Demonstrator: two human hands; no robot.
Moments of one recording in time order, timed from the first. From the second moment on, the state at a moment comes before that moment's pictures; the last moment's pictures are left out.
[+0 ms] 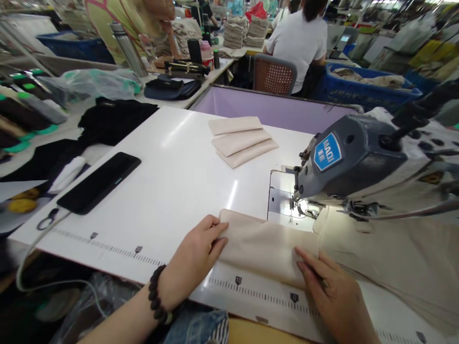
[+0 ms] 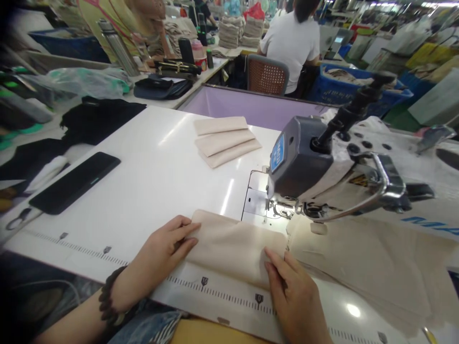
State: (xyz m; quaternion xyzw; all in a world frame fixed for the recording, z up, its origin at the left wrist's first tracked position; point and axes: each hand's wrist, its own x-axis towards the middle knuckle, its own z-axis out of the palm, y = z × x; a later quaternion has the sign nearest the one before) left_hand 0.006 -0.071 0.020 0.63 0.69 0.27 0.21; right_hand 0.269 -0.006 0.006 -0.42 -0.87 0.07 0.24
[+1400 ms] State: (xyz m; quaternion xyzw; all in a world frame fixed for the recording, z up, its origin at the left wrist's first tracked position) left_hand -0.008 -0.061 0.010 0.65 0.70 0.24 0.16; right_hand 0.260 -0.004 0.016 -0.47 -0.83 0.22 0.20
